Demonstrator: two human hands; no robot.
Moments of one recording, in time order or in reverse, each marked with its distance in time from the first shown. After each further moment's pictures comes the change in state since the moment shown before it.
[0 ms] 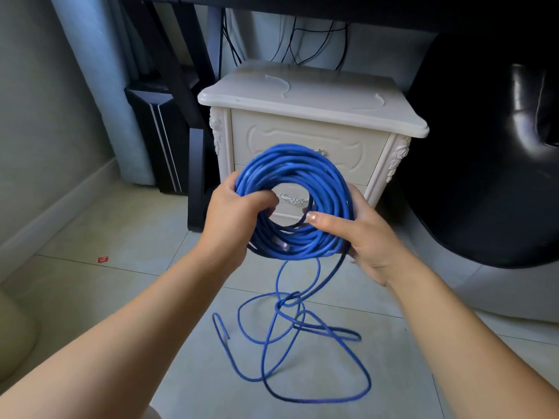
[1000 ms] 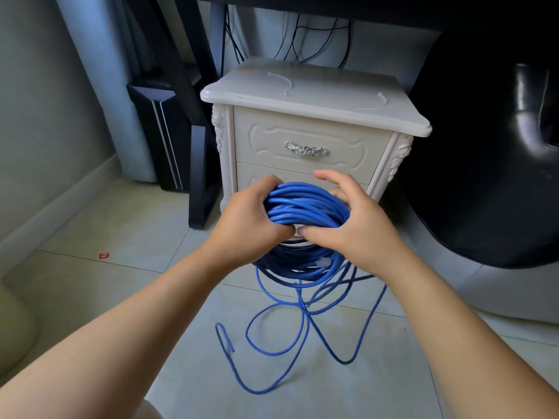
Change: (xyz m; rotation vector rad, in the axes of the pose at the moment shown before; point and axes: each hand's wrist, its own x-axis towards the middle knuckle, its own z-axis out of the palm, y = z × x) left_hand -0.006 -0.006 -0.003 0.604 -0.234 0.343; right_hand -0.011 -0.017 0.006 -0.556 0.050 -0.178
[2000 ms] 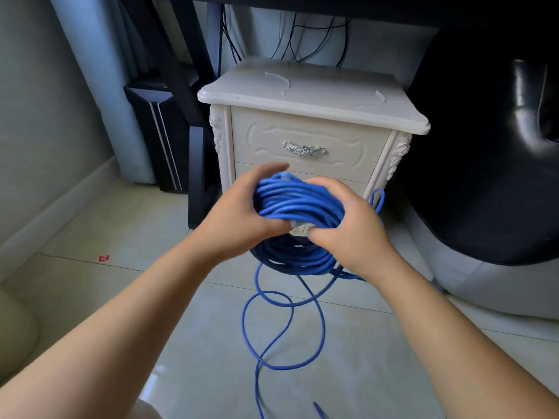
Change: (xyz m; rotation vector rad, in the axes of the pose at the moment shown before) left_hand 0.003 -0.001 -0.018 -0.156 -0.118 -0.088; right_hand 0.002 0.003 0.014 0.082 0.073 -0.087
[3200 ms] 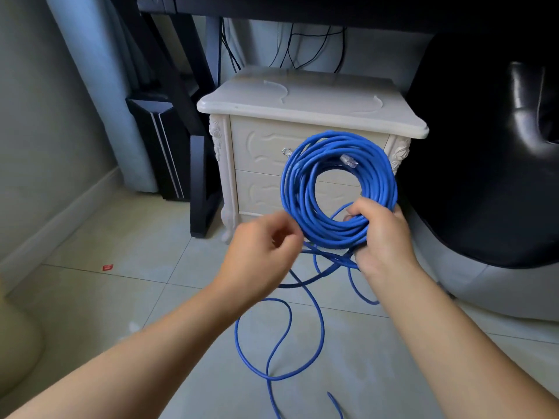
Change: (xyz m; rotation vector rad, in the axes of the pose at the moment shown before) left_hand -0.025 0.006 0.042 0.146 0.132 -0.044; right_hand 0.015 0.019 -0.010 0.806 0.550 0.489
